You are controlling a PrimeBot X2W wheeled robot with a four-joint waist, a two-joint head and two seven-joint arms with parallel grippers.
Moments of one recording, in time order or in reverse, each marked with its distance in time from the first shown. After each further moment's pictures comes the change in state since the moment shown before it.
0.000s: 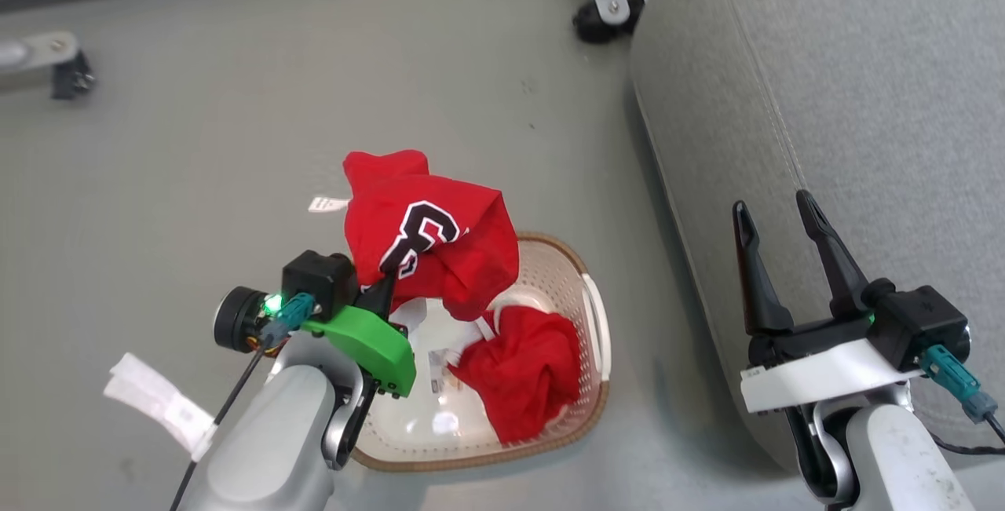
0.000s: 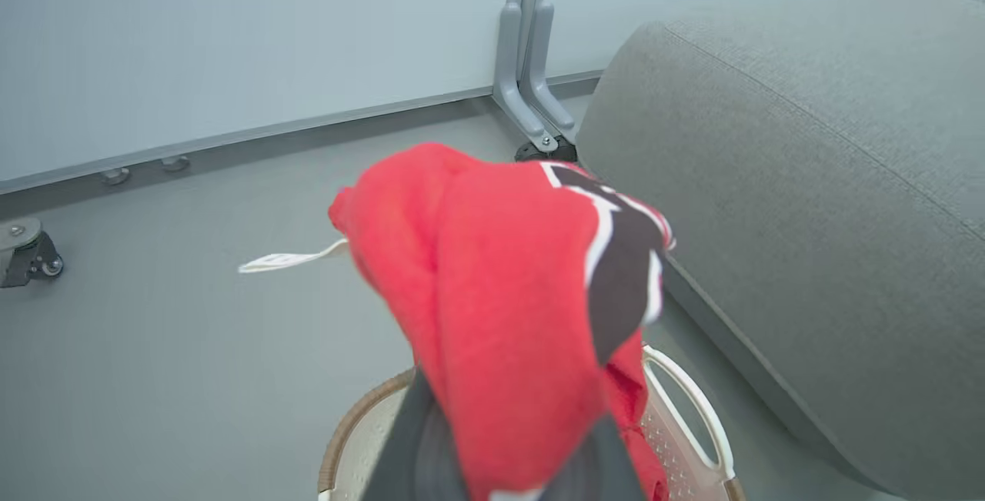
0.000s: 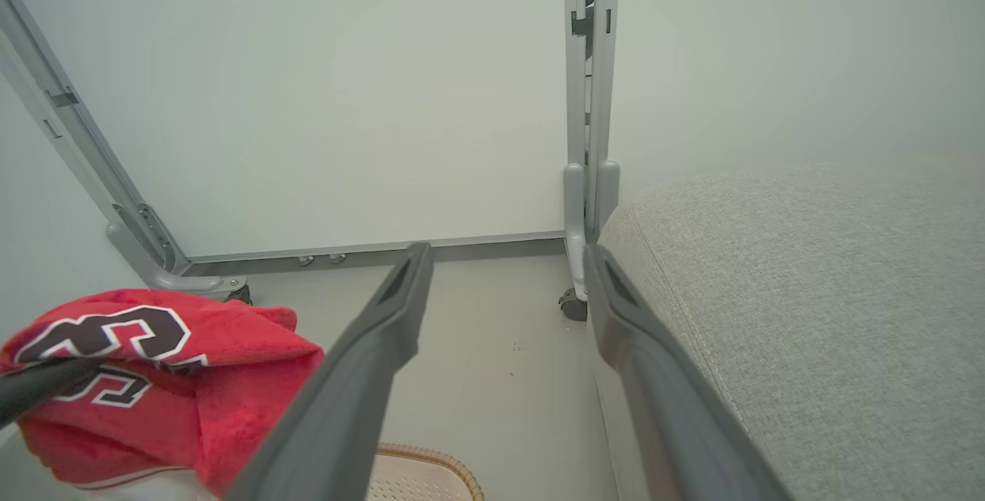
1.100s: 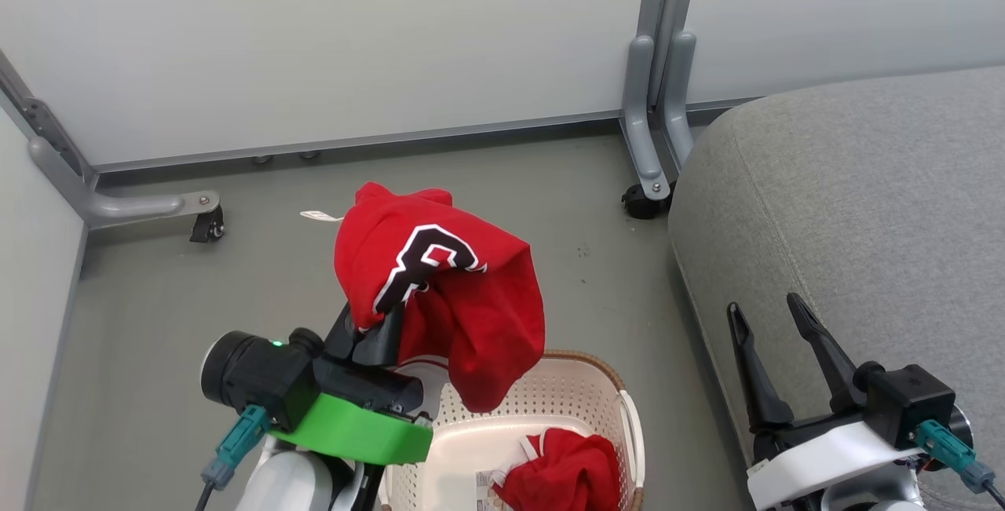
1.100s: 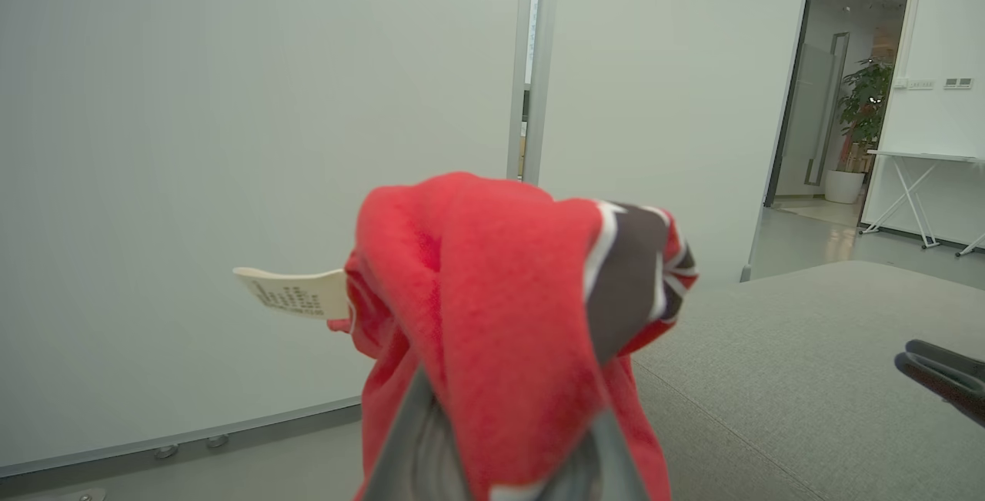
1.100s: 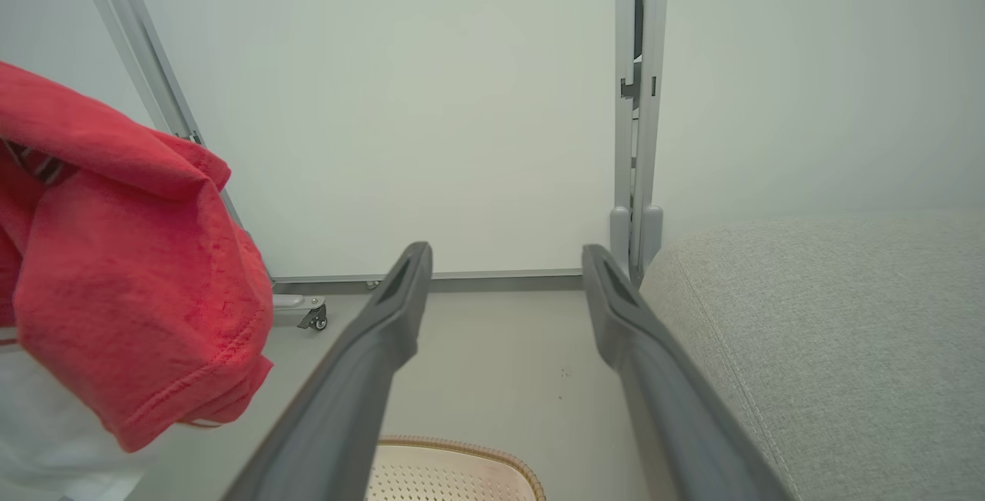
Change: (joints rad) left arm 0.354 -0.051 0.204 -0.623 0.124 -0.051 -0.002; right arm 0.229 0.000 0.007 -0.129 0.010 0.000 0.140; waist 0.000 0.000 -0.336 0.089
